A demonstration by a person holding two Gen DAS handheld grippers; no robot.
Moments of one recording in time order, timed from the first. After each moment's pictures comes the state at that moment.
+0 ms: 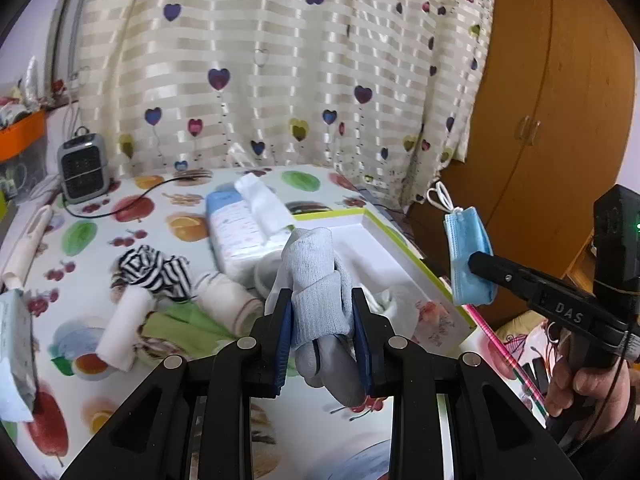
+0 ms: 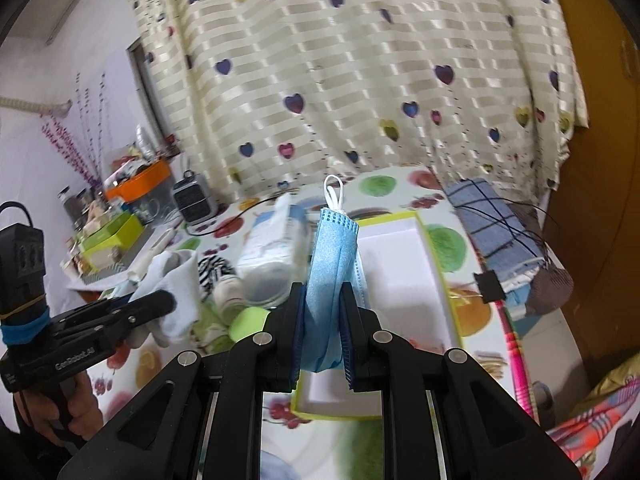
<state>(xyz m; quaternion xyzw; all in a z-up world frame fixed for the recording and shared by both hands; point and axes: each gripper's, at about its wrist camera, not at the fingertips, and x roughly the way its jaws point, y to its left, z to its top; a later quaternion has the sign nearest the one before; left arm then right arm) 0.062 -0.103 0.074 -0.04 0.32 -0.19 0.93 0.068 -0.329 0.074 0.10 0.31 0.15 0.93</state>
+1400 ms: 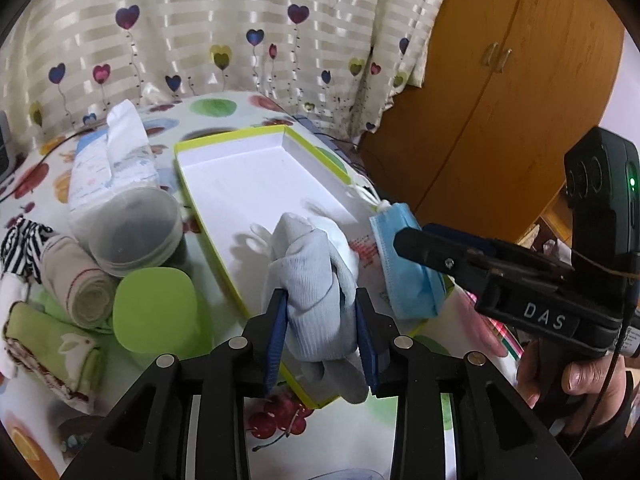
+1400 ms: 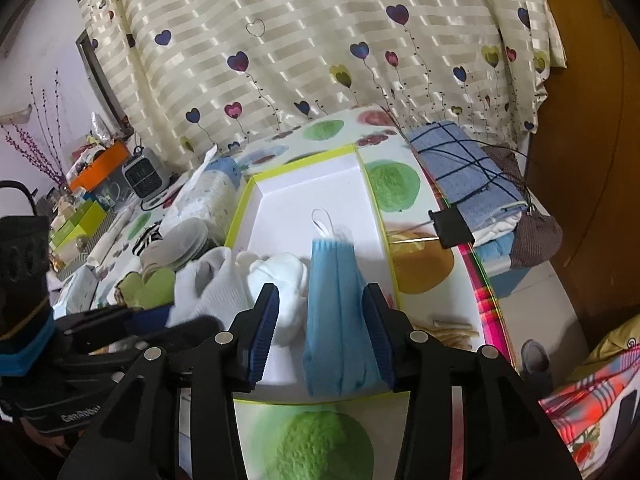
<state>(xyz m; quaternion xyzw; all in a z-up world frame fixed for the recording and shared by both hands) 0.100 -0.202 0.005 0.00 0.41 -0.28 0.87 0.097 -0.376 0.007 0.13 0.38 0.11 0.91</state>
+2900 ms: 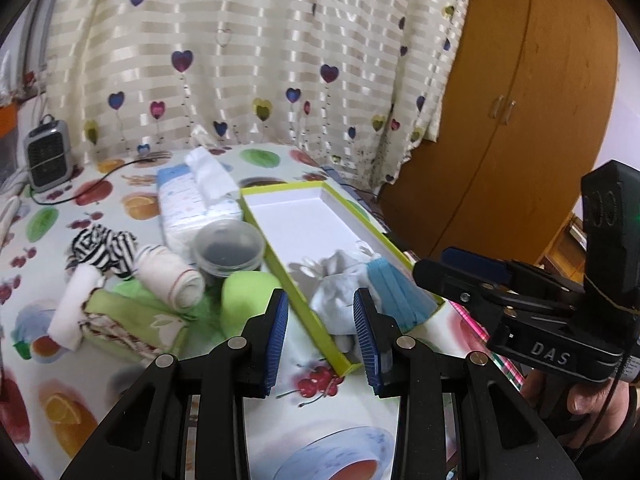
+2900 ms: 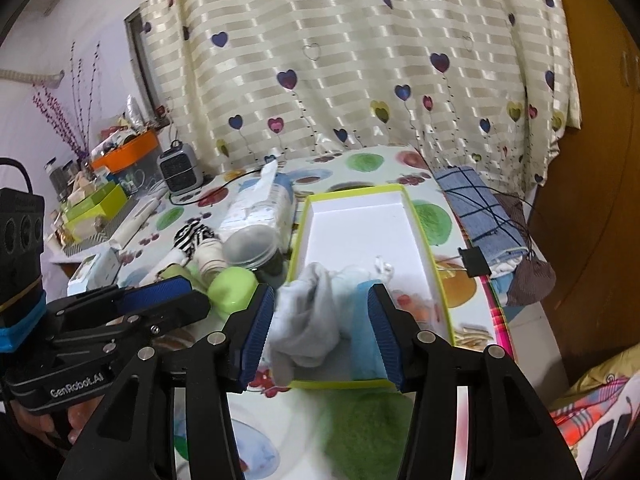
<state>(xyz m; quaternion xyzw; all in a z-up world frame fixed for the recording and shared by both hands) 0.051 -0.132 0.050 -0.04 0.34 -0.23 0.91 0.051 -0.317 0.057 0.06 0.33 0.13 0.93</state>
